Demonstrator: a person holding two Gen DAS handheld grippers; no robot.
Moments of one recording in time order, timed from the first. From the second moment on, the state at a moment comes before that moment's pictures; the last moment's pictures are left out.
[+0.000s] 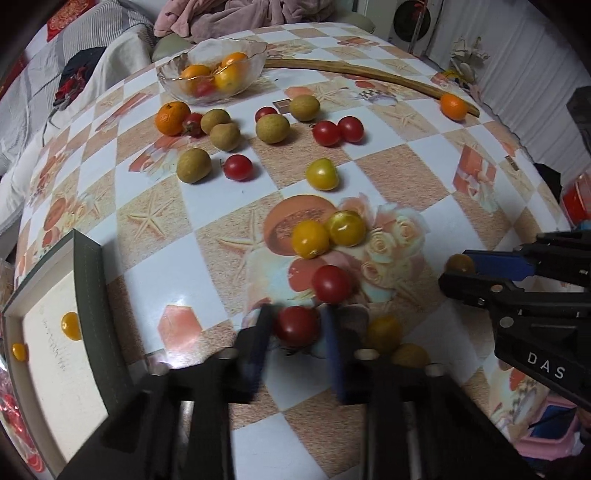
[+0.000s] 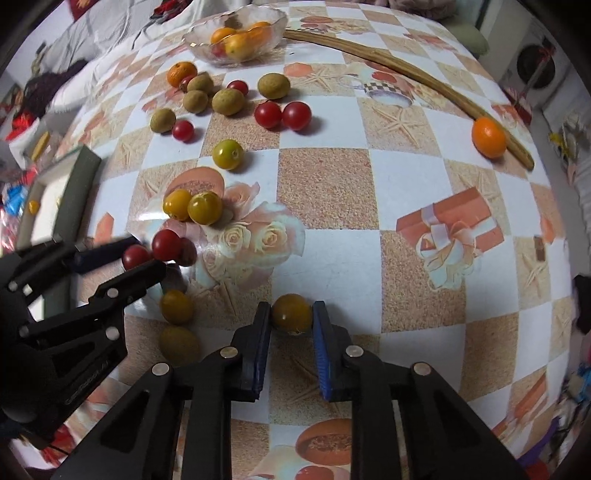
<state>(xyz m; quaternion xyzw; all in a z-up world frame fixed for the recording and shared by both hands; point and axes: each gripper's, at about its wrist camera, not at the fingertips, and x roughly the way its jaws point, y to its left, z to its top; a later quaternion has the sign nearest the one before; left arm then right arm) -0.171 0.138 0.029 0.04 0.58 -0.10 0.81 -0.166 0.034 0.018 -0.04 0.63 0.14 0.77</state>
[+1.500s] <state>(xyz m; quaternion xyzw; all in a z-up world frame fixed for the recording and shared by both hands) -0.233 0.315 0.067 -0.13 0.55 0.03 0.83 -0.172 0.174 0.065 -0.05 0.60 0.26 0.76</state>
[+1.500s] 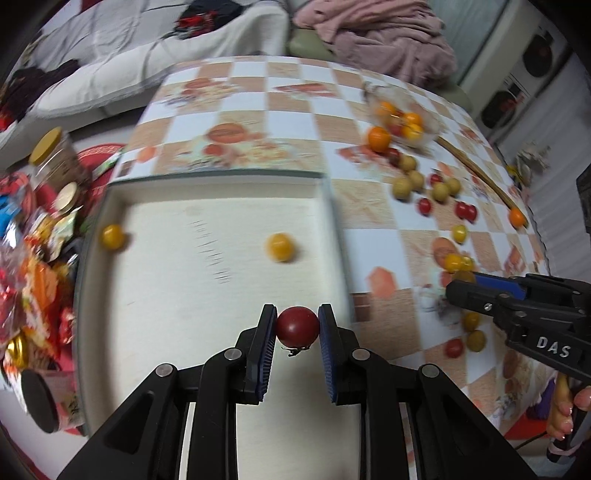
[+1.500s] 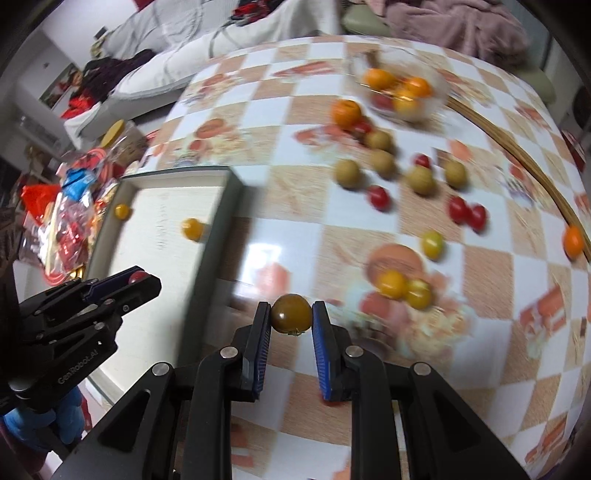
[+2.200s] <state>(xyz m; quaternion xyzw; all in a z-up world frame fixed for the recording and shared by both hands) -0.281 0.392 0.027 -0.15 0.57 0.14 0.79 -0.184 0.303 0.033 -0.12 0.61 0.34 0.71</state>
